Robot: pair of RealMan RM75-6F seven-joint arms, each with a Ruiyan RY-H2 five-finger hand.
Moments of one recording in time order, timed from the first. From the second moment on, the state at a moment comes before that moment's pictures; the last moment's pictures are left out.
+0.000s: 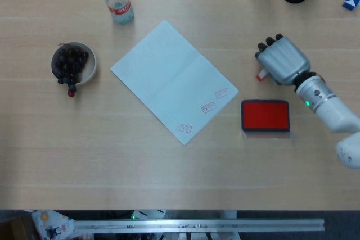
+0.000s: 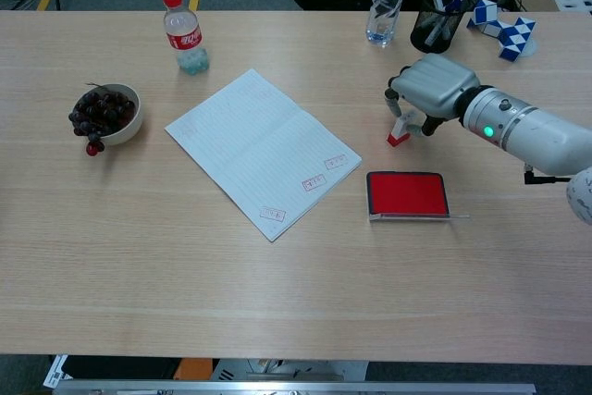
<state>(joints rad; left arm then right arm) 0.05 -1.08 -0.01 -1.65 1.51 1.58 -0.04 0.77 -1.62 0.07 -1.11 -1.30 0.77 -0.46</state>
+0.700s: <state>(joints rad) 0.05 -1.08 -0.01 -1.65 1.51 1.58 -0.03 0.77 -1.56 0.06 -1.23 -1.33 0.80 -0.43</state>
